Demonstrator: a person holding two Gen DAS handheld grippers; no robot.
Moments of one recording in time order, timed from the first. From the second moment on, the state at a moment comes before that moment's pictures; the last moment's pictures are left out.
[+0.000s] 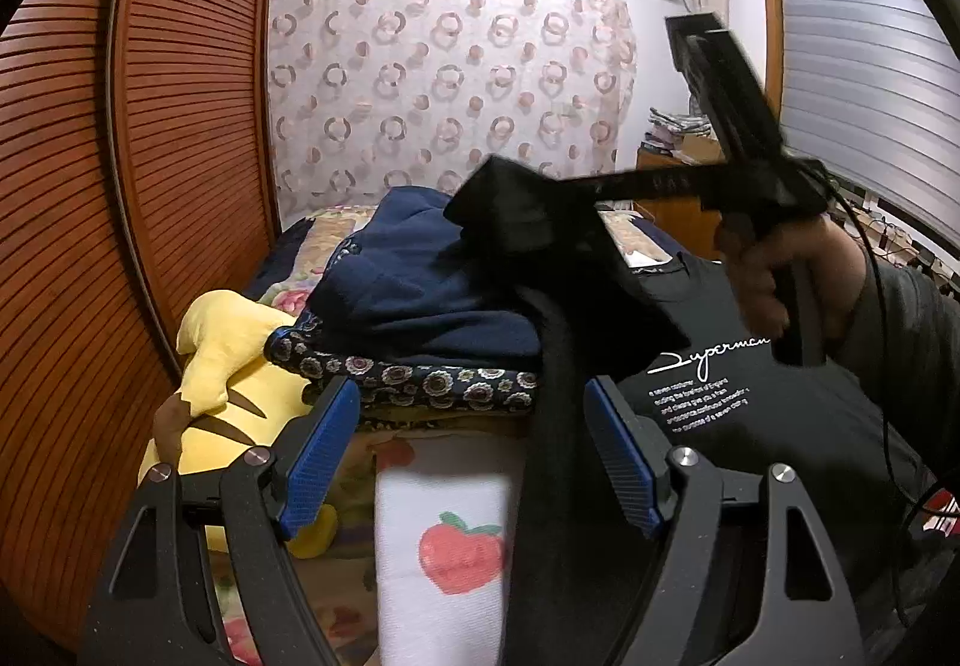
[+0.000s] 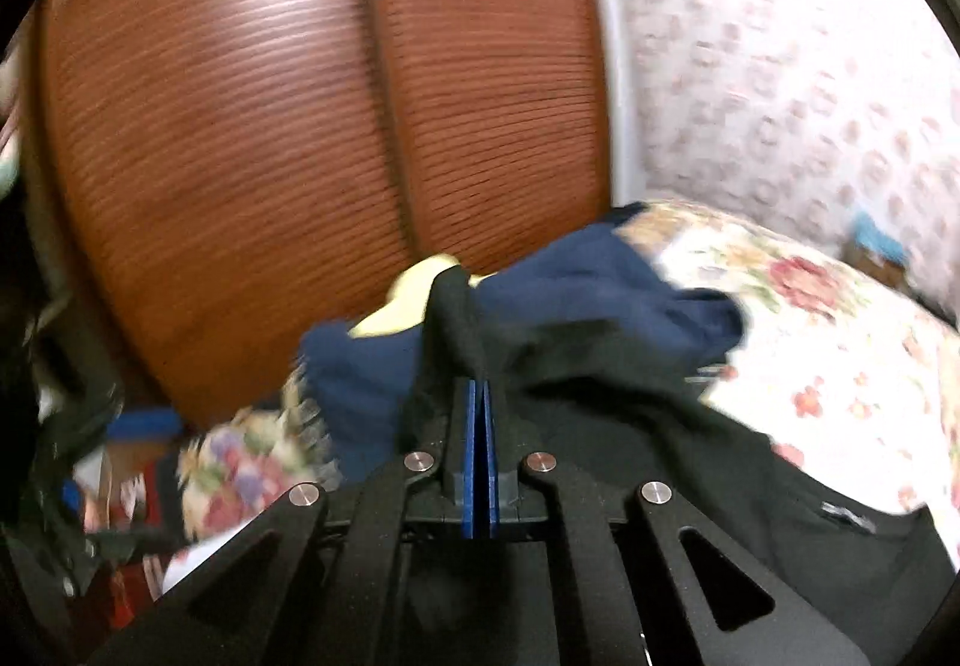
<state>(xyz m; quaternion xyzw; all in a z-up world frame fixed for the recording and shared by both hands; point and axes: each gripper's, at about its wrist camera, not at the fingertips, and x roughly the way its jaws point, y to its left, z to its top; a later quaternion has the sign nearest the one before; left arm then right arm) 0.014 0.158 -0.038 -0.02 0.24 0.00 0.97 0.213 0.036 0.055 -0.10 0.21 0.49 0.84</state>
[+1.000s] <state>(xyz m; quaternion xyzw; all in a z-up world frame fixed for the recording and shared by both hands) 0.078 0.090 -0.045 -0.01 0.27 -0.06 0.96 0.196 -0.156 0.016 -0.09 0.25 0.30 0.91</state>
